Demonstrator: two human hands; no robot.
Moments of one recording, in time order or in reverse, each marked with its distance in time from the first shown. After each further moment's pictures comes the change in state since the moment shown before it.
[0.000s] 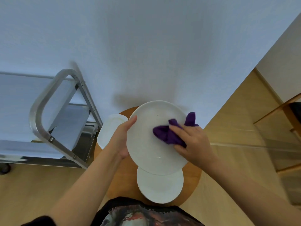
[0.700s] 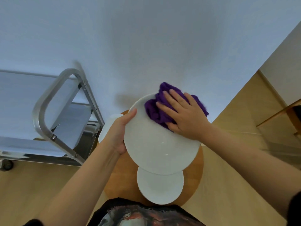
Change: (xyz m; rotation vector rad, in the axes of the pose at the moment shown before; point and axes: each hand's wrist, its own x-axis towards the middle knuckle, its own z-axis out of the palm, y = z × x) left_hand -0.014 0.022 0.016 0.035 -0.065 0.076; right_hand 0.072 0.018 -0.007 -0.377 -0.112 -0.304
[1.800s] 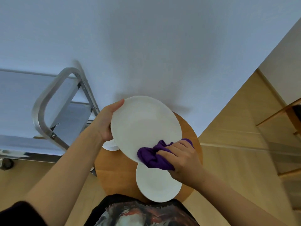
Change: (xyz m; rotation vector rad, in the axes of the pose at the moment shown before) left_hand 0.011 0.030 -0.032 0.070 0.193 -0.112; right_hand -0.076 -0.087 -0.005 0.425 0.156 0.077
